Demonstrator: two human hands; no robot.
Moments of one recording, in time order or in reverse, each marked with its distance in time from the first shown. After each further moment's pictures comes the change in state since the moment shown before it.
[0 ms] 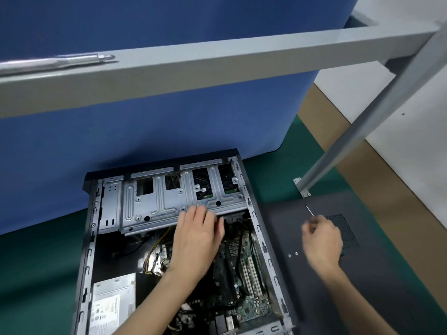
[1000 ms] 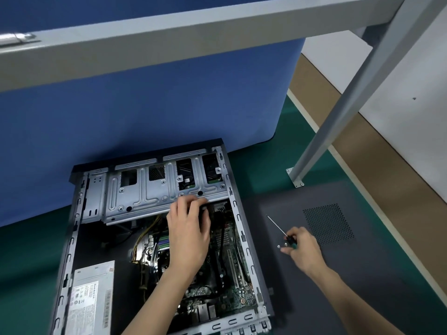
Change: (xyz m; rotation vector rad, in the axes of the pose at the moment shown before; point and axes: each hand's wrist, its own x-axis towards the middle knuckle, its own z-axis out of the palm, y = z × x) left_hand -0.009 0.037 0.021 -0.187 -0.040 -0.345; right_hand 0.016 0.080 0.047 0.057 -0.500 -0.185
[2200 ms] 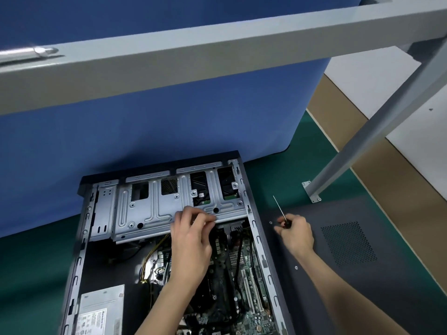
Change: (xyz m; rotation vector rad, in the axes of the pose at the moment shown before) left_hand 0.024 -0.025 -0.005 -0.115 0.010 0.017; right_hand 0.062 -0.074 0.018 0.173 0.171 0.134
